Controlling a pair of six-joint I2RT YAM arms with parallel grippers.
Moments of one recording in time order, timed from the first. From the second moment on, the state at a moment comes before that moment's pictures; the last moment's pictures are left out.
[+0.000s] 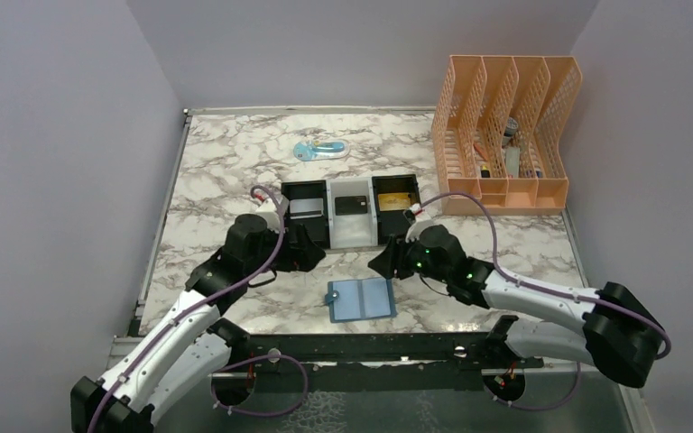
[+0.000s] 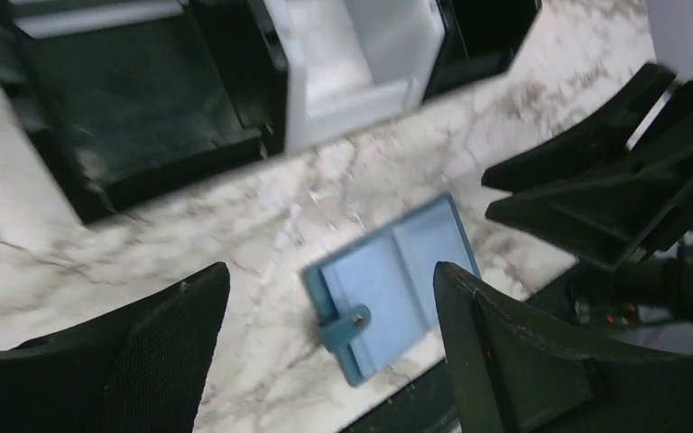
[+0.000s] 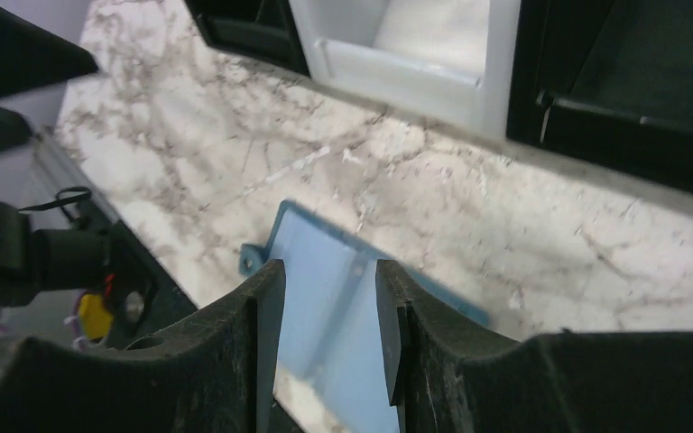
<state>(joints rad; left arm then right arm) -0.49 0.71 0.59 -0.40 0.16 -0.51 0.85 1.18 0.47 0.23 -0.03 0.62</state>
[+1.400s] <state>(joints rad) -1.13 1.09 0.37 -0.08 -0.13 -0.85 0.85 1.14 0.31 0.12 -0.21 0.76</state>
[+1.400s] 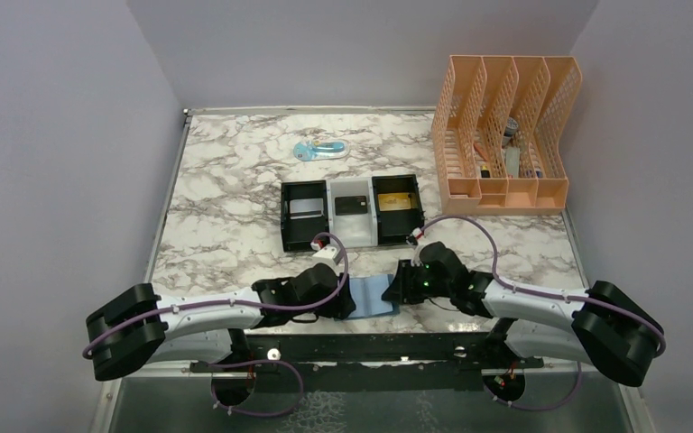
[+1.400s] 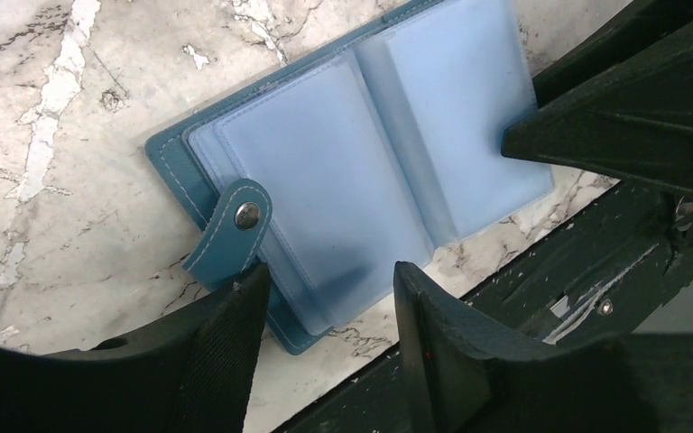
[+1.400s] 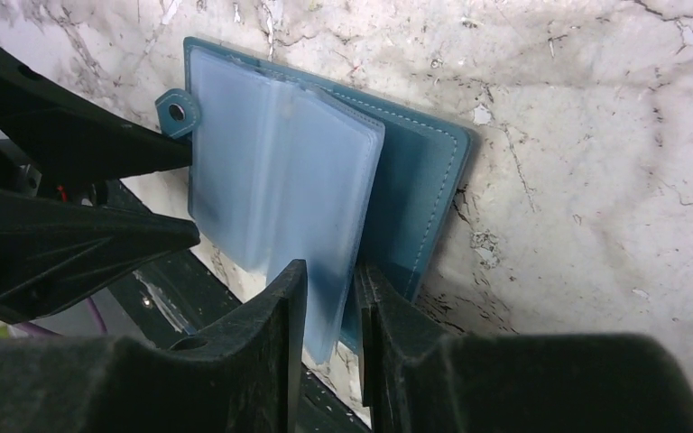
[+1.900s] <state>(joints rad) -1.14 1.13 0.35 0.01 -0.14 -0.87 0.85 1.19 0.32 0.18 -0.21 0.79</state>
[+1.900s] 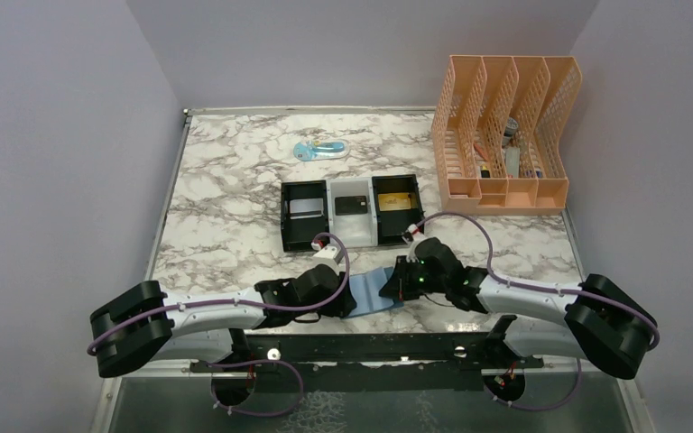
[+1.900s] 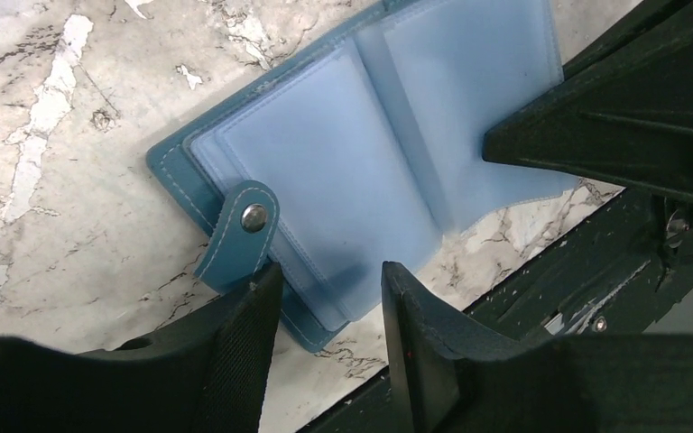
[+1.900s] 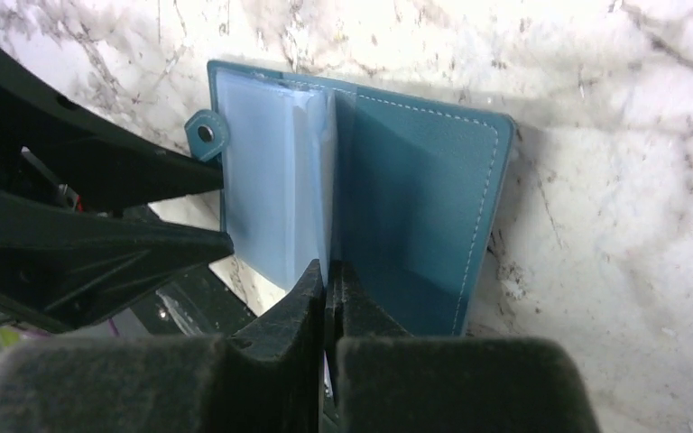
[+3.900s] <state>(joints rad) -1.23 1.39 0.53 0.04 -0.31 -0.98 0.88 1.25 0.45 -0.07 -0.04 0.73</state>
